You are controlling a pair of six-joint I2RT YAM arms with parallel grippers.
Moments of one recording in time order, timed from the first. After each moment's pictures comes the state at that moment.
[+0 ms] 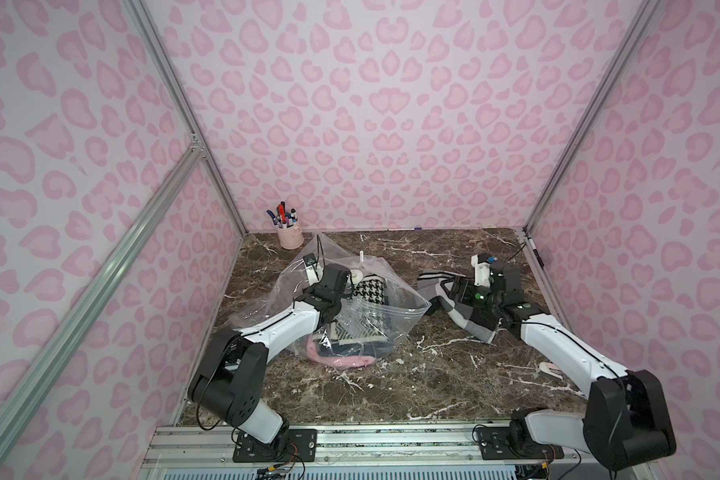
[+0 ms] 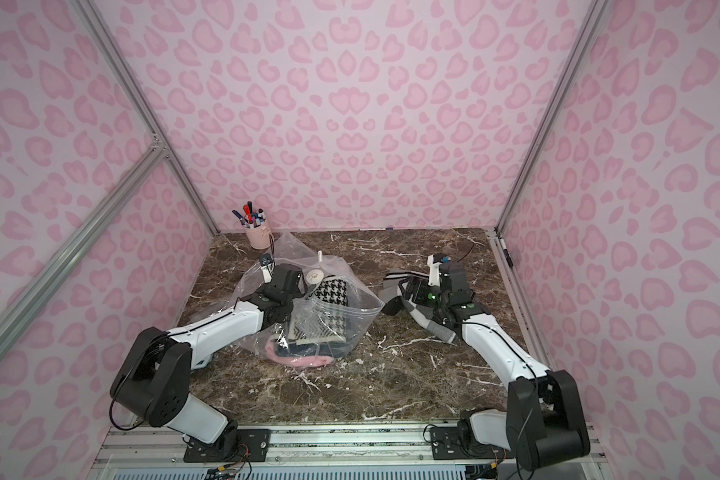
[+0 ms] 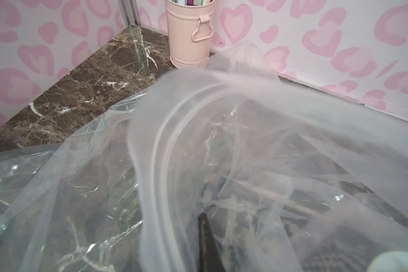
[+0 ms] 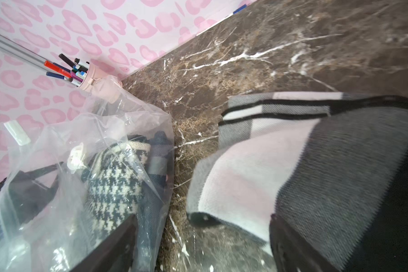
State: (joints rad) left arm -0.45 1.57 0.96 -0.13 -0.67 -0.66; right arm 0.23 1.24 0.77 -0.16 -0.31 0.50
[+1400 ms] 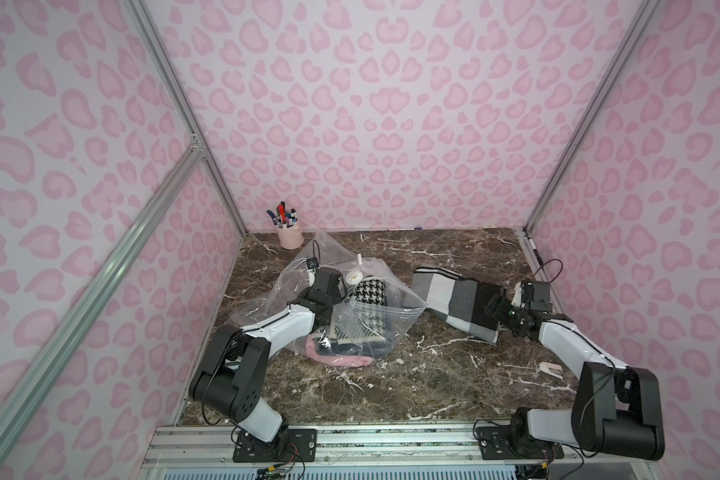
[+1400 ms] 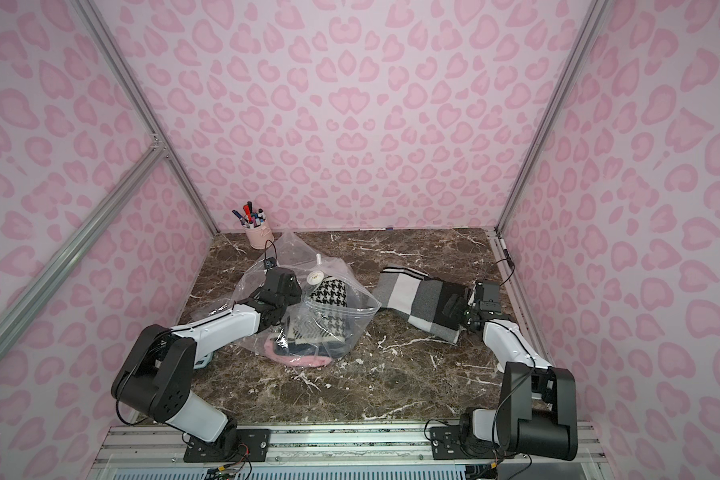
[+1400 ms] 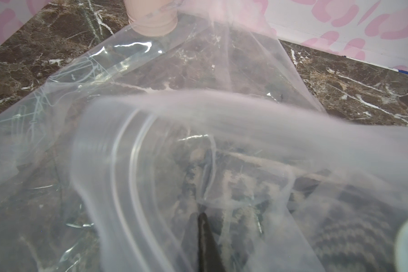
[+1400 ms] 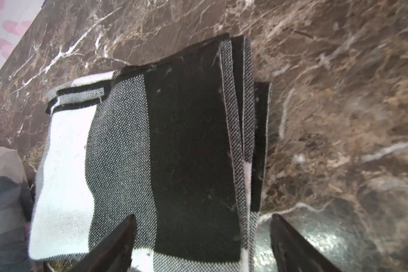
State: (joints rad) left arm -0.39 1.59 0.87 -0.02 -0.43 -0.55; right arm -0.10 1.37 0.69 -0.26 -0.17 0.43
